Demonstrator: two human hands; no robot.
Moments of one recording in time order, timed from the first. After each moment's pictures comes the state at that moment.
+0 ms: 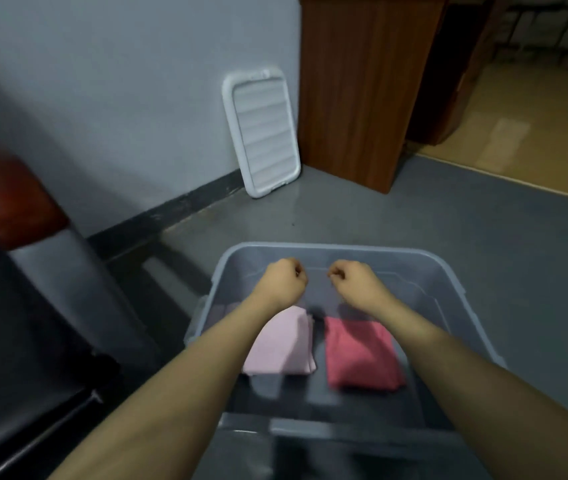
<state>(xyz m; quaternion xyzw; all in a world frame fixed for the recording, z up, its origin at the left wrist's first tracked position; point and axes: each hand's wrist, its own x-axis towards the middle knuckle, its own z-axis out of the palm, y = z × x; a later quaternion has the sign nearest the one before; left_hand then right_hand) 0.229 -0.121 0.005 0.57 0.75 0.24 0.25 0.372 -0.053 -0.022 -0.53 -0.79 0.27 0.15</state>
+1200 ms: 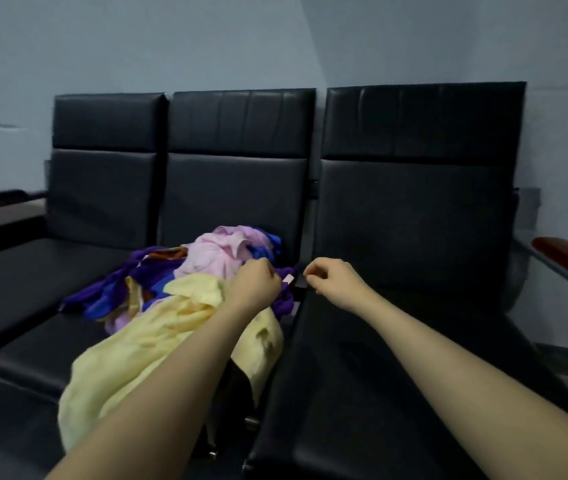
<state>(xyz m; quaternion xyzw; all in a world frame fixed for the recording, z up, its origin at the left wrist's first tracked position) -0.167 -0.739 0.192 0.07 0.95 0.27 -0.12 -0.151 -0.574 0.193 0.09 -0.92 0.36 0.10</state>
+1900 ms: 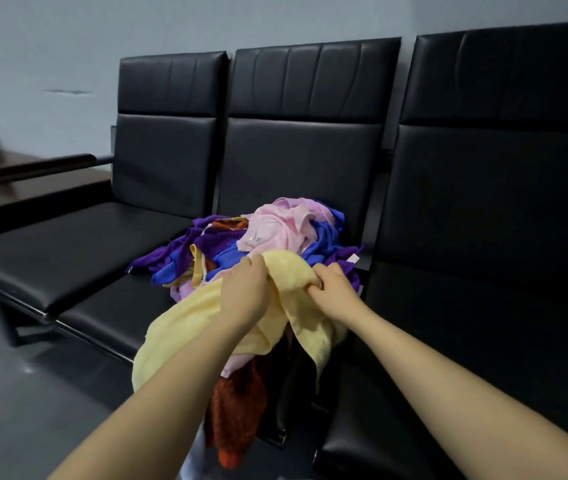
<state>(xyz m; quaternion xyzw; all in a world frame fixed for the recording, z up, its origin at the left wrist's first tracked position) -0.178 -0.854 0.128 0.00 0.98 0.07 -0.20 -0.209 -0.692 0.103 0.12 -0.93 0.35 0.06</state>
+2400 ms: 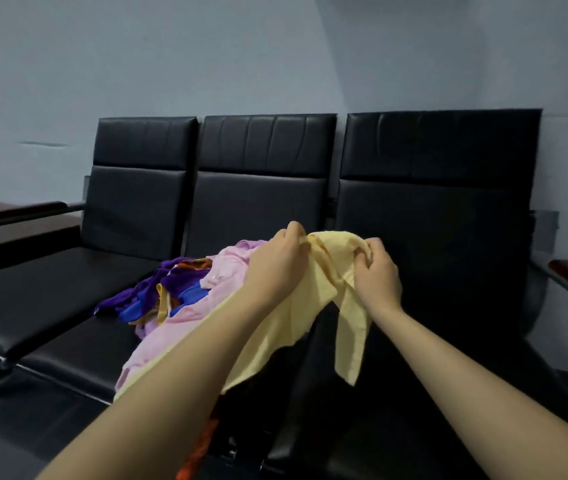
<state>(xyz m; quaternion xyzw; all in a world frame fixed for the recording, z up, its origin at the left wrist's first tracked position) -0.118 -0.751 0.250 0.15 0.92 0.22 -0.30 -0.131 -0.586 0.209 -0.01 -0.84 0.42 0.35</state>
